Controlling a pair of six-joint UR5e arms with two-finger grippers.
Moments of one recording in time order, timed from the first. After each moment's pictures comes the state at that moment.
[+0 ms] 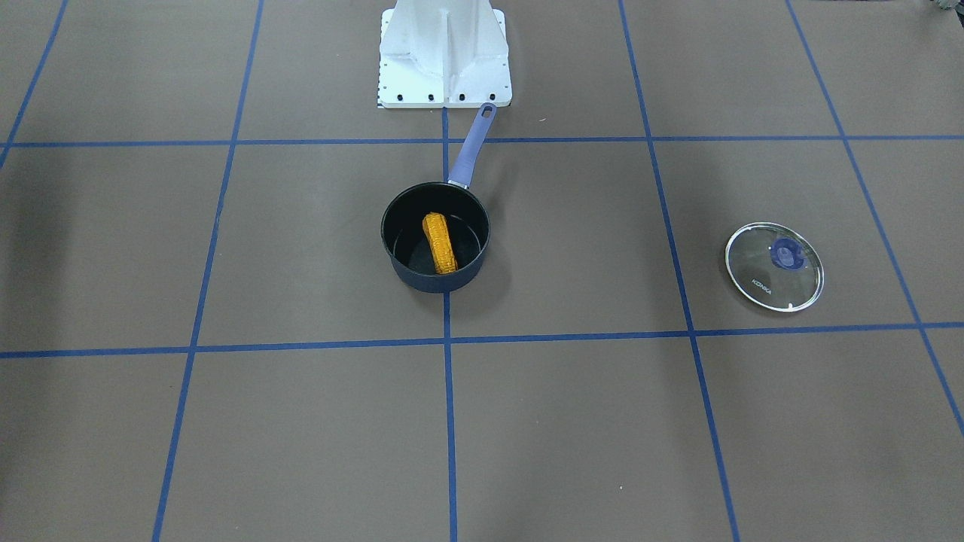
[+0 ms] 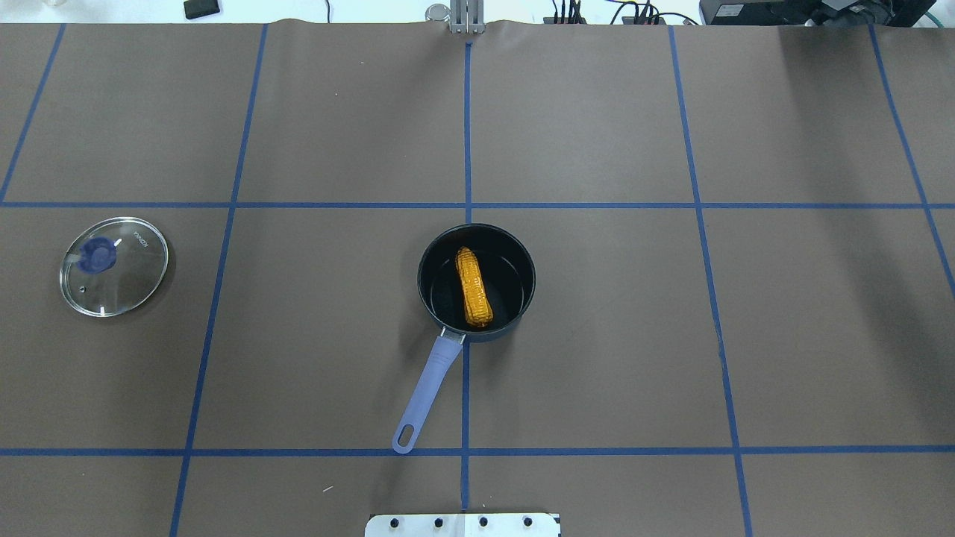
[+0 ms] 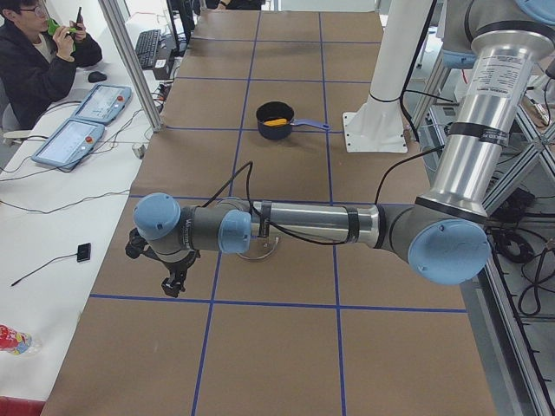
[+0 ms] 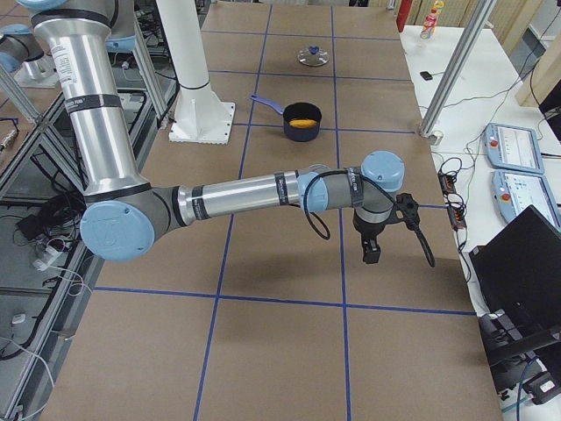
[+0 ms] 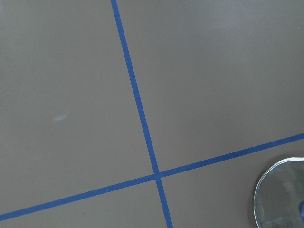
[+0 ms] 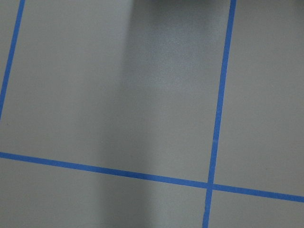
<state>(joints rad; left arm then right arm) -1.63 -1.83 -1.36 -1.60 -2.46 0.23 1.53 -1.36 1.57 -1.59 2.37 0.03</state>
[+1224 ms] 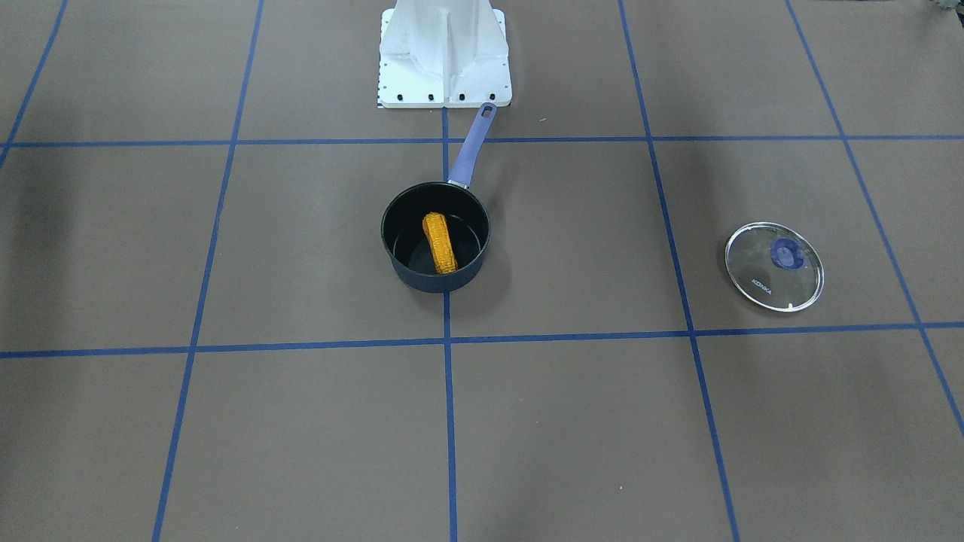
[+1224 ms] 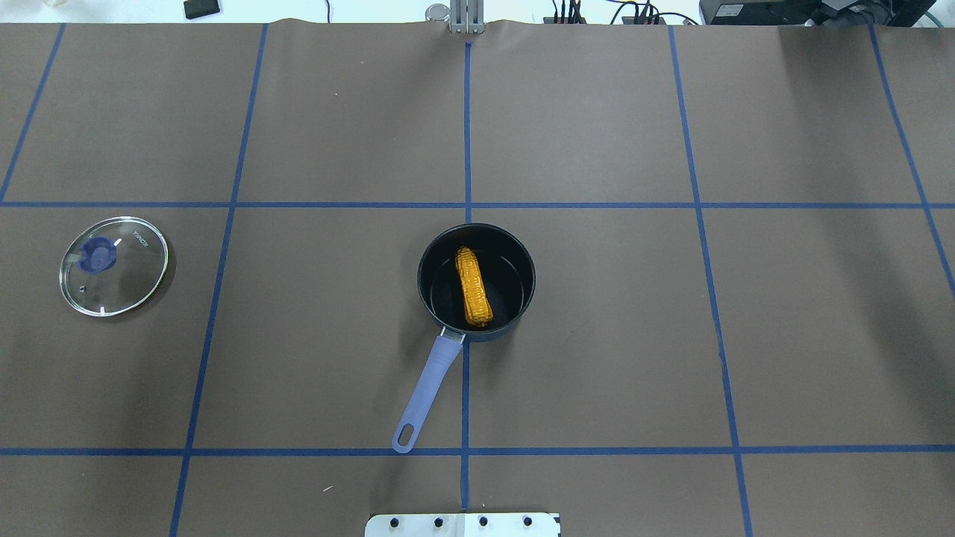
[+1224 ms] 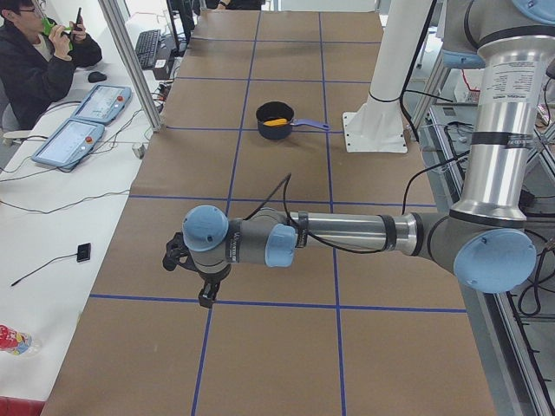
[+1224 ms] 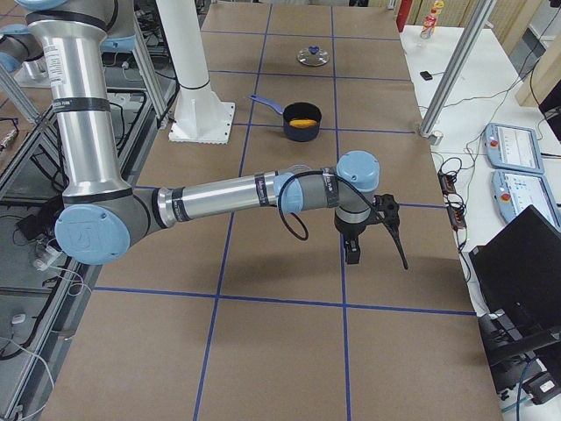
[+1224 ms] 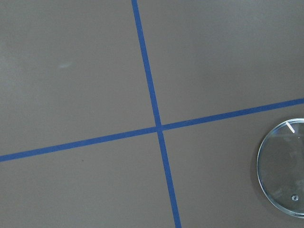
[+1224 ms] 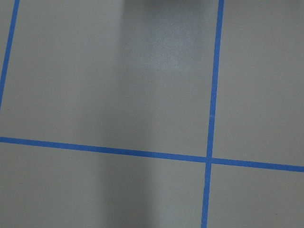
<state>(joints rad) -1.62 -1.55 -1.62 -1.66 -2.43 0.13 1.53 -1.46 1.68 -1.60 2.37 0.09</state>
